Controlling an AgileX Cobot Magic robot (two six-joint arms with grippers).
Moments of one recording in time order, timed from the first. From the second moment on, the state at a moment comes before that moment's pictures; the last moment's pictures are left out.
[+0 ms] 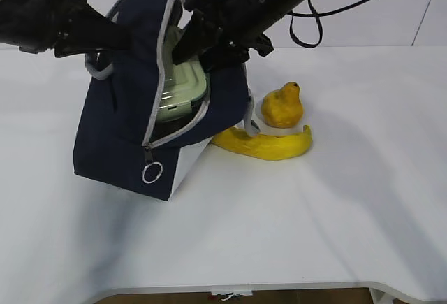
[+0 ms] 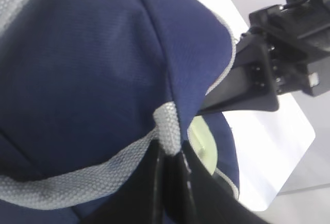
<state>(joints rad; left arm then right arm) -0.18 1.55 -1.11 -1.24 0.77 0.86 0.35 2.13 -1.97 0.79 1.12 -0.23</state>
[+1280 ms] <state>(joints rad) -0.18 1.55 -1.11 -1.08 0.77 0.87 0.38 2.30 -1.98 0.81 0.91 -0.21</state>
